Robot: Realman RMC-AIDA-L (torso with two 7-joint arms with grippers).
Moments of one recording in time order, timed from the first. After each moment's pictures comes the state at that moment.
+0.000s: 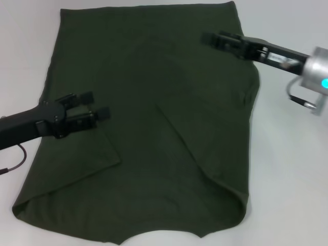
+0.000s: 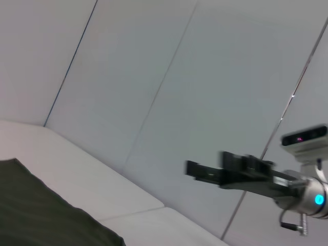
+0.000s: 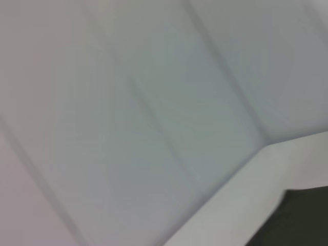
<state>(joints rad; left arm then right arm) -0.55 -2.06 0.39 0.64 1.99 1.72 -1.54 0.66 2.00 -0.90 -0.53 -1.46 -1.30 1.68</state>
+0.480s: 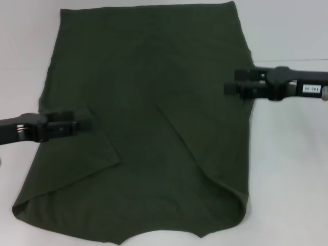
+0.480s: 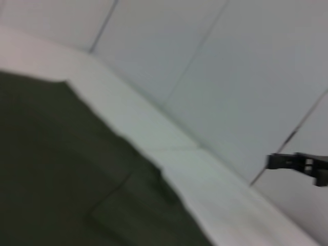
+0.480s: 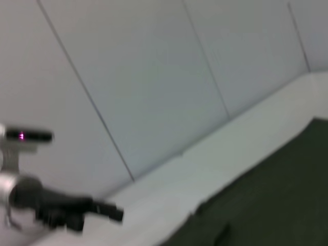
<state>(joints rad) -0.55 -2.04 0.39 0.80 2.16 1.73 -1.82 0.64 1.90 -0.89 -0.58 -1.69 -1.50 1.70</state>
